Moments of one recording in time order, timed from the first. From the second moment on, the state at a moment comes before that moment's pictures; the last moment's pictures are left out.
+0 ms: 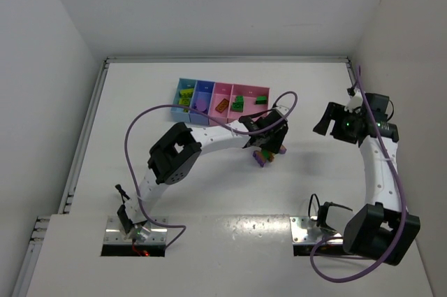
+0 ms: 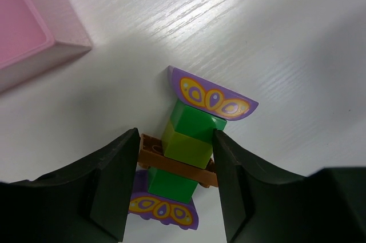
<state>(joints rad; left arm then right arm) -0.99 2.21 1.72 -0.37 -0.16 -0.46 -0.31 1.12 0.92 -0.69 -0.36 0.06</state>
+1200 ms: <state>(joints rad) -1.00 2.14 1.70 -0.34 0.03 -0.13 -0.36 1.09 0.92 -0.71 -0.45 0.06</state>
